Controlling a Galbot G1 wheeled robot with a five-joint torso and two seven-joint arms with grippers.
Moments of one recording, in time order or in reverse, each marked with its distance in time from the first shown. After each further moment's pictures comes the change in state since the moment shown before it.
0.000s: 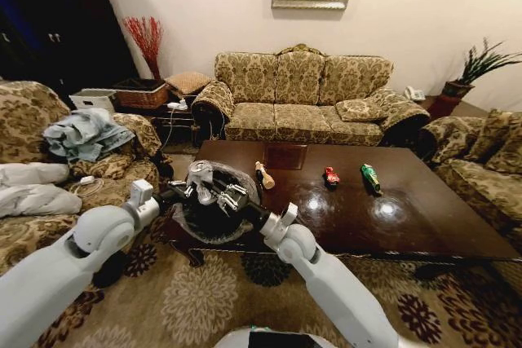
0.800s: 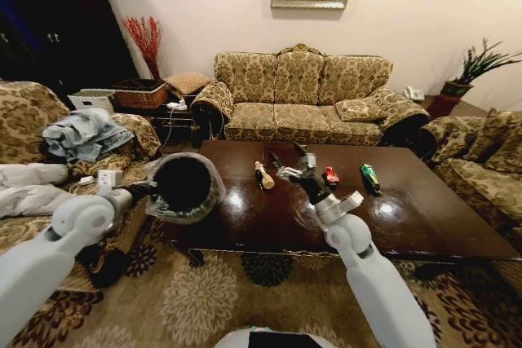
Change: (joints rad) left arm -0.021 0.000 -0.119 0.202 -0.482 0.147 -0.538; right arm -0.193 -0.009 0.450 0.057 -0.268 -0.020 0.382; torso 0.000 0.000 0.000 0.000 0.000
